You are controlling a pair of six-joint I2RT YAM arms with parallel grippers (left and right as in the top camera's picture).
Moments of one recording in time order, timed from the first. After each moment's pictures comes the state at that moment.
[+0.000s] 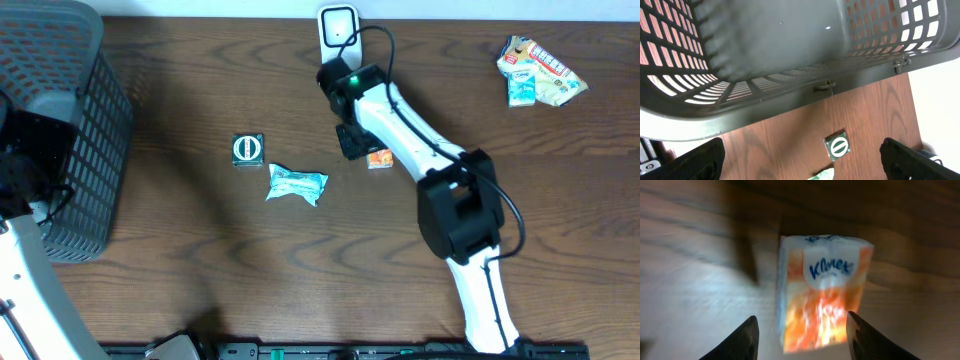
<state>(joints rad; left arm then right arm) 0.49 1.35 1.79 -1.46 -0.03 -0.83 0.53 2.36 2.00 -1.24 0.26 0.31</state>
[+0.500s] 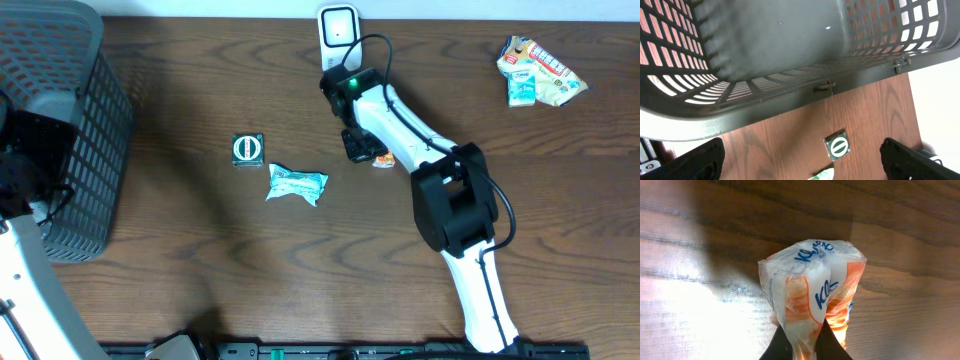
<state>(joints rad) 0.49 1.35 1.79 -1.46 -0.03 -0.83 0.50 2.41 2.02 -1.27 0.27 0.30</state>
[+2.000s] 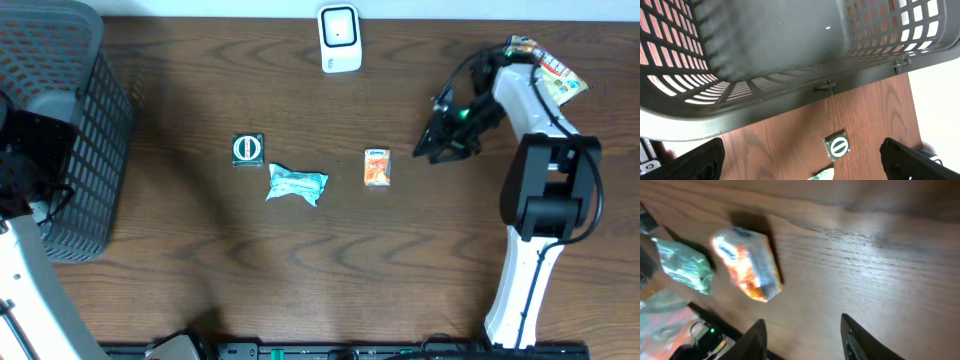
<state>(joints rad) 0.49 1.35 1.79 -1.46 -0.03 -0.83 -0.03 2.34 1.94 -1.45 -0.56 -0.06</state>
